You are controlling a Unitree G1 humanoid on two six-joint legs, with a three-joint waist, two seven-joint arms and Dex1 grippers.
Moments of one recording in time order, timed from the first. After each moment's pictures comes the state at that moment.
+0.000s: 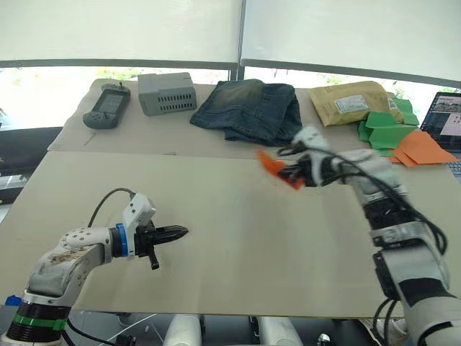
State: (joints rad) left arm -0.08 0.76 0.06 -0.25 -0.57 0.65 -0.99; right arm -0.92 -0.59 0.14 0.52 0.11 0.75 0.88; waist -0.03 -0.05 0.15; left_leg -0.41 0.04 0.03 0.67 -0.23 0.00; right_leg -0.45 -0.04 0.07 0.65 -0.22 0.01
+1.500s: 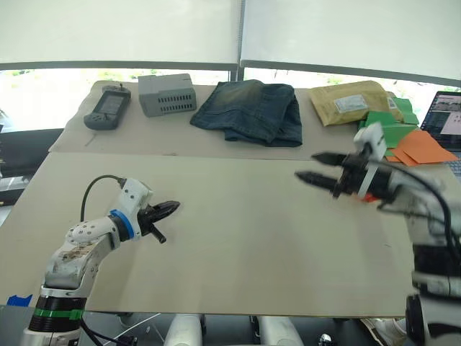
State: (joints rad) left arm -0.13 0.62 0.13 -0.19 -0.42 0.49 -0.73; right arm -0.32 -0.67 -0.17 -0.24 0.46 0.62 0.99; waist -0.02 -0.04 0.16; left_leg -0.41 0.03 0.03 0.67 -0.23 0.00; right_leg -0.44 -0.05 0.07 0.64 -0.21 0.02
